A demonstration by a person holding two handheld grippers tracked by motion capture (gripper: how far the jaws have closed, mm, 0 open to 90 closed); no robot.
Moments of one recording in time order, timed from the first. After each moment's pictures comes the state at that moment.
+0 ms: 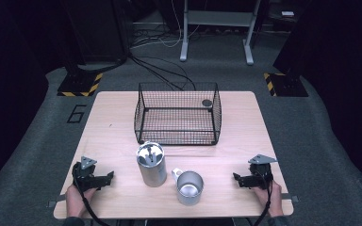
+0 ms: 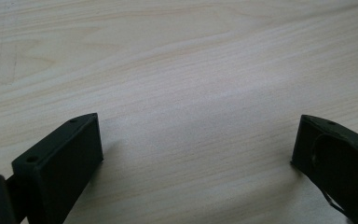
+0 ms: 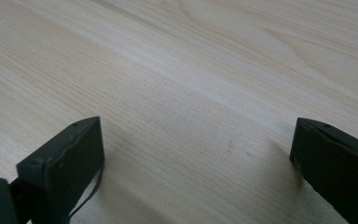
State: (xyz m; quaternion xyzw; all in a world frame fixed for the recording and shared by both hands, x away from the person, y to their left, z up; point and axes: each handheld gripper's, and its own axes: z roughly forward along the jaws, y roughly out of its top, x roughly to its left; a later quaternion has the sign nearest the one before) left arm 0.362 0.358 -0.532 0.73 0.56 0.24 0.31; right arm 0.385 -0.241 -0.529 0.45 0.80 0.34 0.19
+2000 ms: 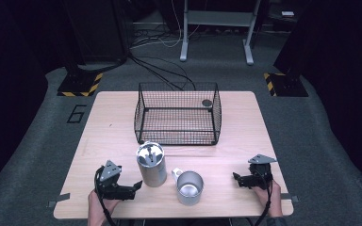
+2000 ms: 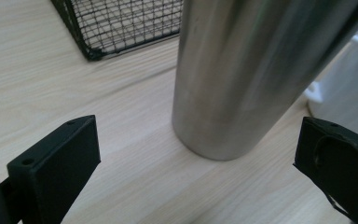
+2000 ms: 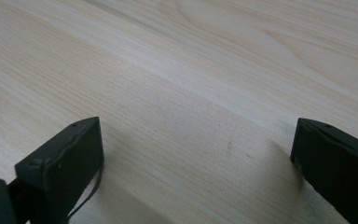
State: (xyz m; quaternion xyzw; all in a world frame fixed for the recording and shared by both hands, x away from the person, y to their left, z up) left arm 0.315 0.262 -0.467 0.78 0.42 0.19 0.43; right arm 0.385 -0.239 -0.529 0.46 0.80 0.34 0.19
